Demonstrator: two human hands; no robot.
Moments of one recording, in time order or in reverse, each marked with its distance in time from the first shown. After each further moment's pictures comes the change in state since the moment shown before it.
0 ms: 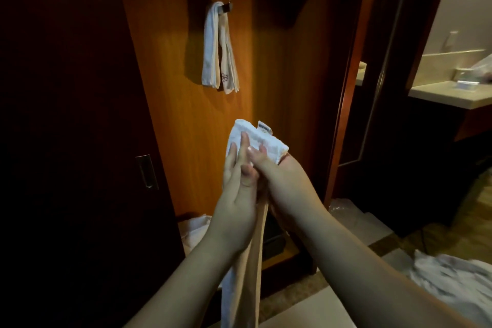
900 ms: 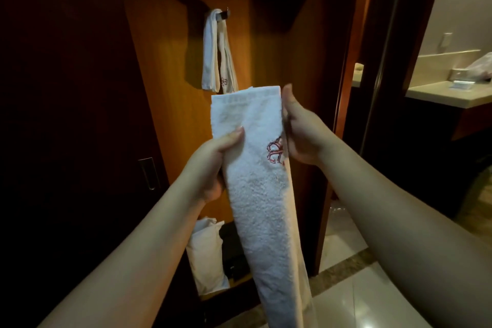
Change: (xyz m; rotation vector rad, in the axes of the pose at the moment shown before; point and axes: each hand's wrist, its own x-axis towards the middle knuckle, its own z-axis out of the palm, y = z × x) left_hand 0.061 0.018 -0.044 -0.568 -0.108 -0.353; right_hand 0.067 -0.047 -0.047 0.258 -0.218 0.087
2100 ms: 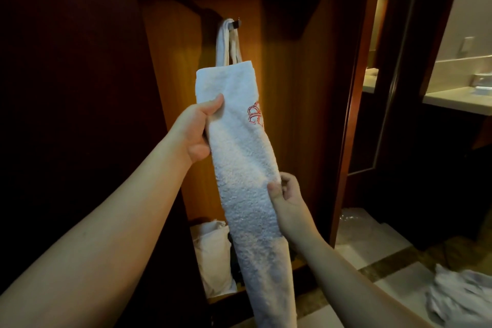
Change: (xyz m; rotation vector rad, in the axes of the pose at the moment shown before) left_hand 0.024 0.063 -0.013 -0.017 0.149 0.035; right_hand -0.075 0.128 0.009 -0.444 0.334 -0.063
